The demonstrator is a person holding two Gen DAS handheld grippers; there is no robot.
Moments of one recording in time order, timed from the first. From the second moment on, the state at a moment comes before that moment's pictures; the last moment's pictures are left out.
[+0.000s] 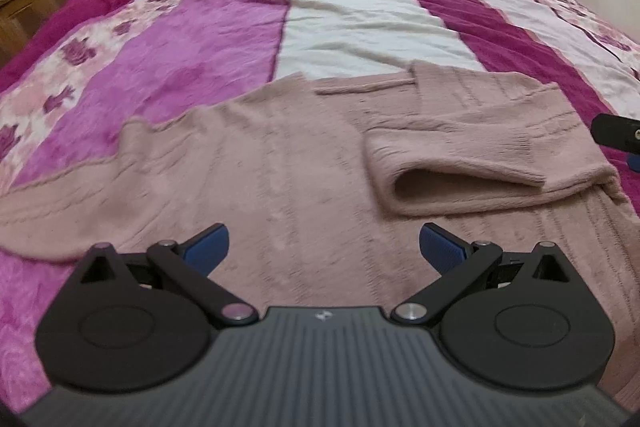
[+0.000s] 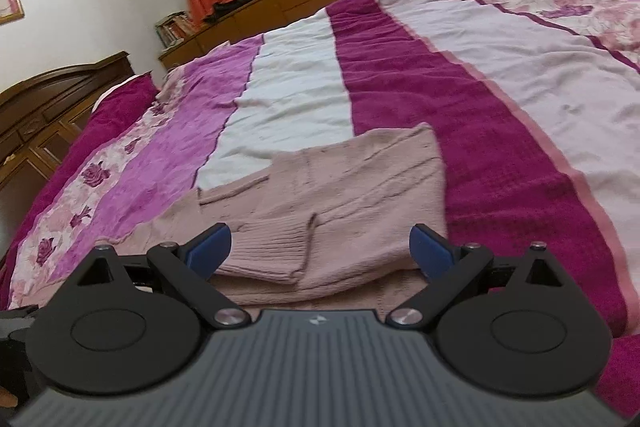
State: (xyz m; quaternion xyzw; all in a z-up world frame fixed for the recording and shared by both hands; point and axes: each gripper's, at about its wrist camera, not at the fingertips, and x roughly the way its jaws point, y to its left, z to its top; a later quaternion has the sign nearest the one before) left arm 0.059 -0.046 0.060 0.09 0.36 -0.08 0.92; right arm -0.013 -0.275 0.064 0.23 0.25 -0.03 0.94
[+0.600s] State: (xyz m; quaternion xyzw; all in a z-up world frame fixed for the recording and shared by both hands) left arm 0.072 -0.137 0.041 0.24 0.29 -0.19 0.91; right arm -0.022 -0.292 0.052 0.27 0.25 -0.05 0.93
